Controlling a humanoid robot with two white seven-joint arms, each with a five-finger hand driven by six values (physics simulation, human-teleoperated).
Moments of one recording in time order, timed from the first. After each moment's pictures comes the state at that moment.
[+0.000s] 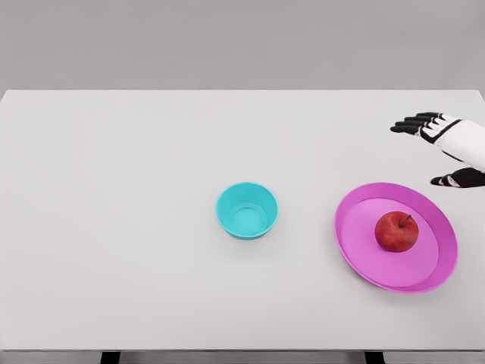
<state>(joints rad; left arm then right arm) 0.04 0.00 0.01 -0.08 -0.07 0.00 0.05 -0.22 -1.04 0.29 -1.53 0.24 -0.61 0.20</state>
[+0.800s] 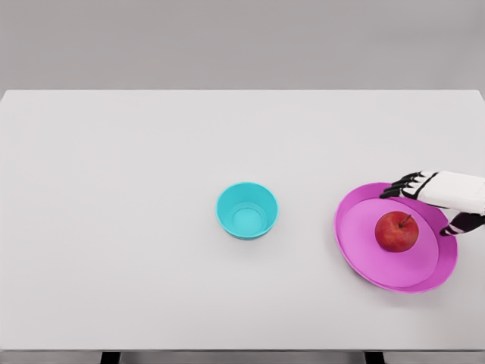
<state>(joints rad) 0.04 0.00 0.01 -0.08 -0.07 0.00 0.05 -0.24 -1.07 0.34 -1.56 0.23 -0.61 0.60</state>
